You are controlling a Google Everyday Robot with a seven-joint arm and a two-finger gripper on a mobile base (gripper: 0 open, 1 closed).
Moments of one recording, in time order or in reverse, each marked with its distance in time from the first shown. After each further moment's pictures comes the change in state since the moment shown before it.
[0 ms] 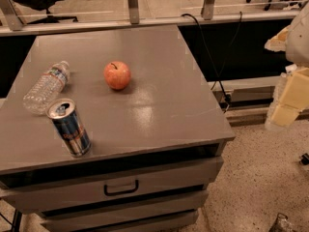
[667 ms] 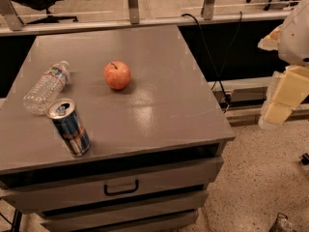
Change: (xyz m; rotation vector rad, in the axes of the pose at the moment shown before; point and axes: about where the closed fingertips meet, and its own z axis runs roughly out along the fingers) arm -0.010 -0.002 0.004 -0.006 -0.016 -0.015
